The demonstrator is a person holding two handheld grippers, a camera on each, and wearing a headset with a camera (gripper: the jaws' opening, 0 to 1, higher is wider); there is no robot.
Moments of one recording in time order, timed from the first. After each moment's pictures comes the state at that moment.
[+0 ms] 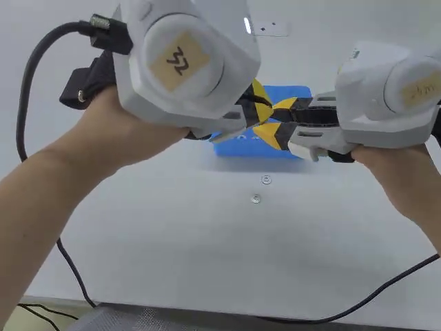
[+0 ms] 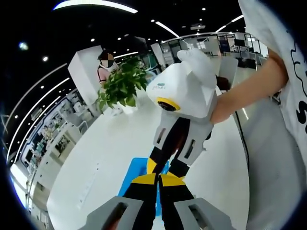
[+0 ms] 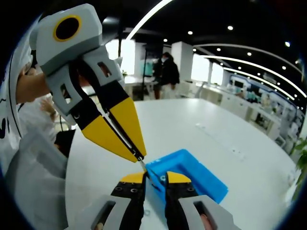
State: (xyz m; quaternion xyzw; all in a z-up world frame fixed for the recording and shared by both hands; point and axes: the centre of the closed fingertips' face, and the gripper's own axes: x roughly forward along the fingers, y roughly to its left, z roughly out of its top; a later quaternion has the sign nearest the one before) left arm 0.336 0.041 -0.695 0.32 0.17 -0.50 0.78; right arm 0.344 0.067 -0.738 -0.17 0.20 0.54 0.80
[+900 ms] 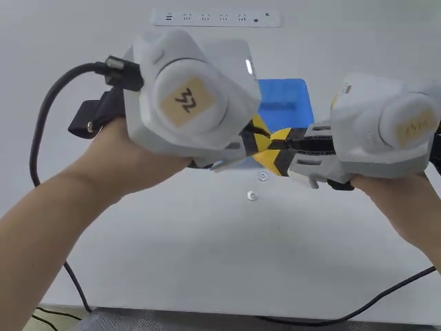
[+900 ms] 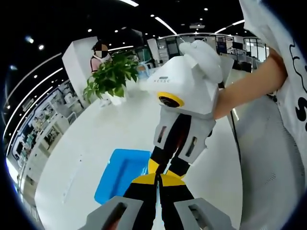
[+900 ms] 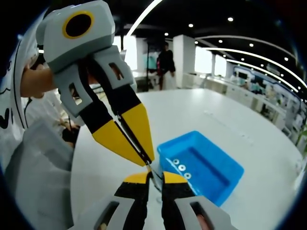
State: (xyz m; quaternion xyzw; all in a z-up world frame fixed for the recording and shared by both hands) left arm 0.325 0.030 -0.736 0.30 0.22 -0.53 0.76; right arm 0.333 0.057 -0.783 -0.16 0.24 0.55 0.78
